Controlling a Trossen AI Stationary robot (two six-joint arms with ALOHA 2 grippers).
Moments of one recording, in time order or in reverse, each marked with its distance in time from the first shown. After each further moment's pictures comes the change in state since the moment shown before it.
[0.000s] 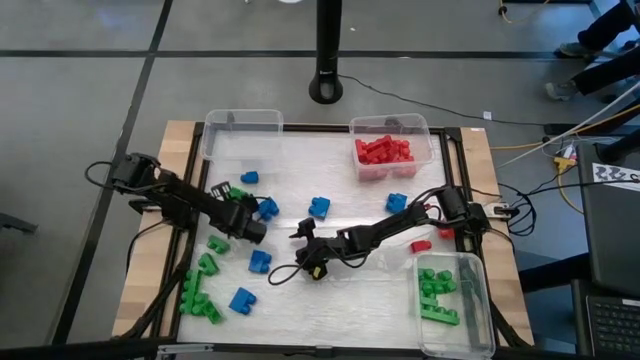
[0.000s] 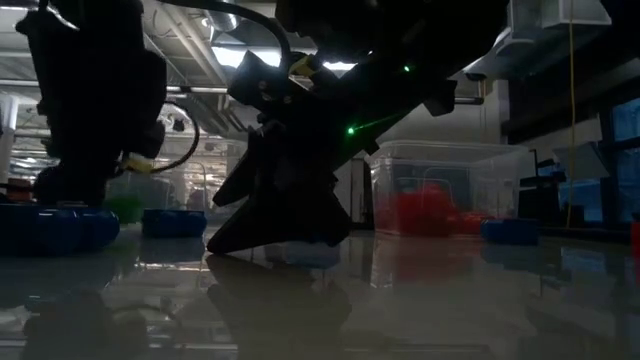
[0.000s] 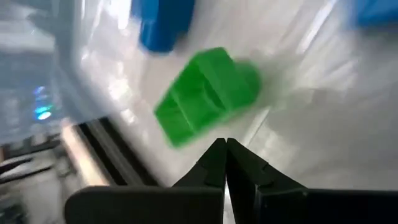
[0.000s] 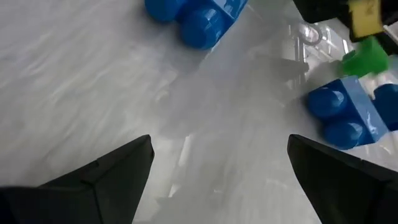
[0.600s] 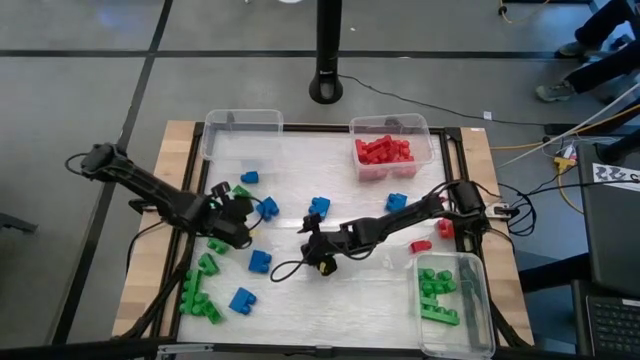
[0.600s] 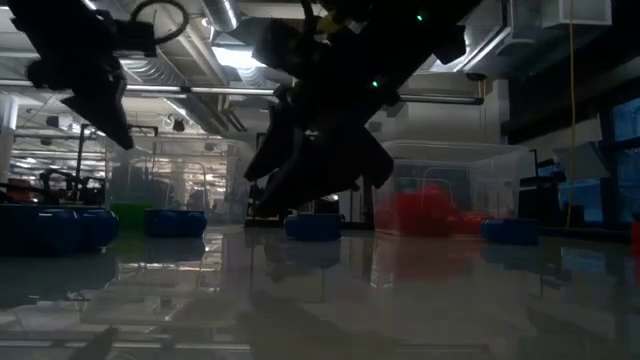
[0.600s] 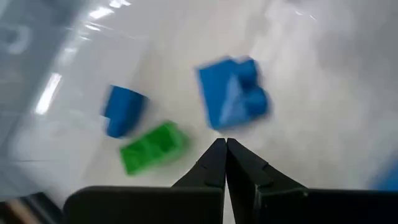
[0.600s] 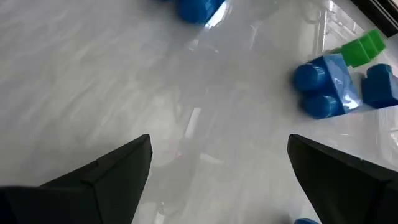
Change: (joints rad) left arm -0.163 -0.383 0.050 0.110 -0.042 0.047; right arm -0.001 -0.129 0.034 -0.303 -0.014 0.002
